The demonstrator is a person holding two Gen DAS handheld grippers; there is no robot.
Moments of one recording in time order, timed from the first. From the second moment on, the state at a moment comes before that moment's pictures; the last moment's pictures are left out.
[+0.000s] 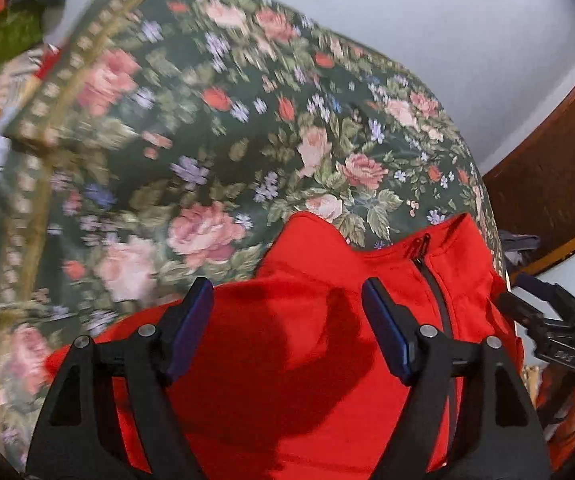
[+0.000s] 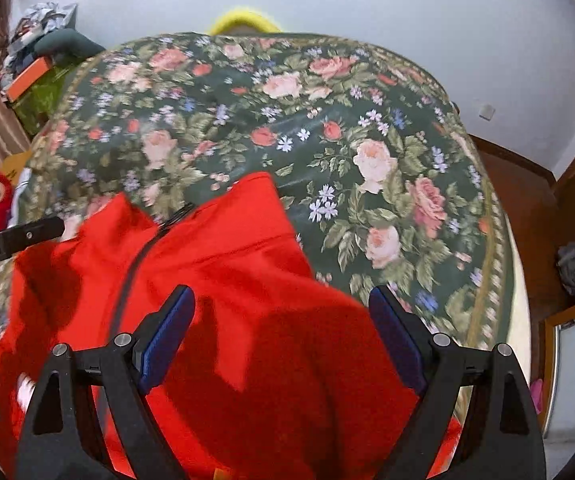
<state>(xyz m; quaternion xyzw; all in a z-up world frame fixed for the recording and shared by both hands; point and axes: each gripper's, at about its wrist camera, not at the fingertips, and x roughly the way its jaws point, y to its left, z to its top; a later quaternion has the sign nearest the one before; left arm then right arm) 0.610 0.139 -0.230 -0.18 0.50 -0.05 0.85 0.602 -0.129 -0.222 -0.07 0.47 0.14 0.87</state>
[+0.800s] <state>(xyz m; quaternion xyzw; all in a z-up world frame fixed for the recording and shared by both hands) 0.577 0.093 -0.205 -0.11 0.49 -0.04 0.86 0.574 -0.134 -0.211 0.09 0.46 0.20 0.86</state>
